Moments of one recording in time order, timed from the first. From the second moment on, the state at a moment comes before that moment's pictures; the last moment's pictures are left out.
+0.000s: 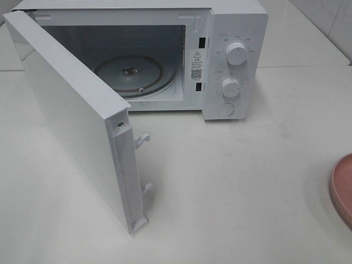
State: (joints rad) left arm -0.02 0.03 -0.52 -0.16 1.00 0.16; right arm 0.16 0.00 -0.51 -0.05 1.04 0.12
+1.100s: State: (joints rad) left arm -0.02 0.55 -0.27 -0.19 0.14 0.20; right arm 0.16 0.00 -0.51 -0.05 1.04 0.12
